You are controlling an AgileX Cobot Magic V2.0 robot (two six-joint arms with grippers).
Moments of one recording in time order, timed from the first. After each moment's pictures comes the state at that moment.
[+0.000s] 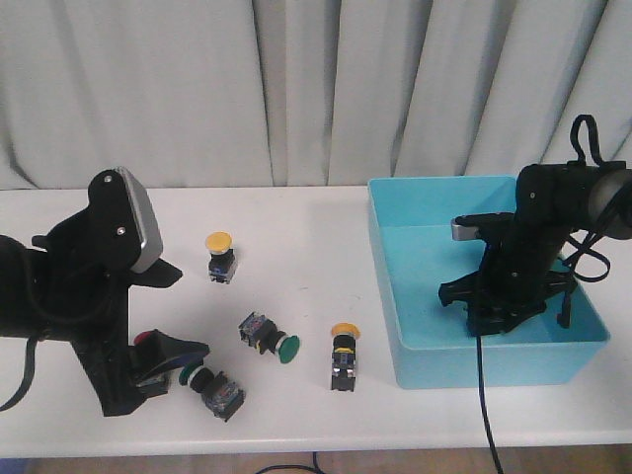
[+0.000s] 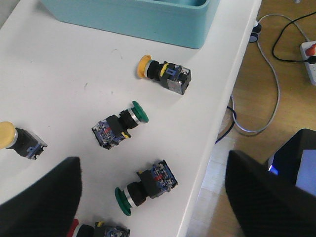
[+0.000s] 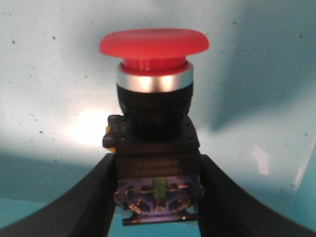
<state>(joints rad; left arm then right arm) -0.34 1.24 -0.89 -0.65 0.72 1.21 0.09 2.05 -1.39 0.06 0.95 -0.09</state>
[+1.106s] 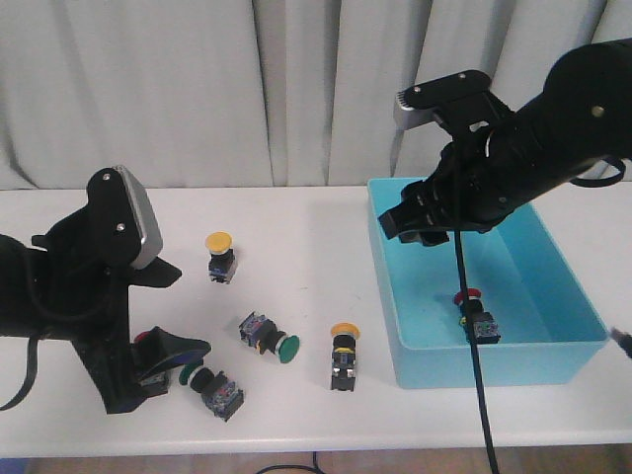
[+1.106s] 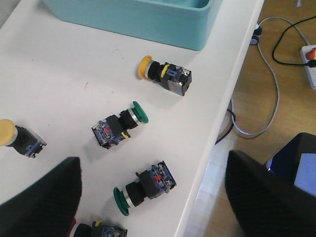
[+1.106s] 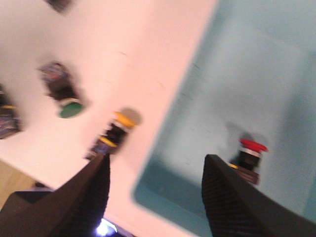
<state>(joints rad) -0.34 1.24 -0.89 -0.65 0.72 1.18 0.40 1.53 -1.38 0.07 0.92 -0.11</state>
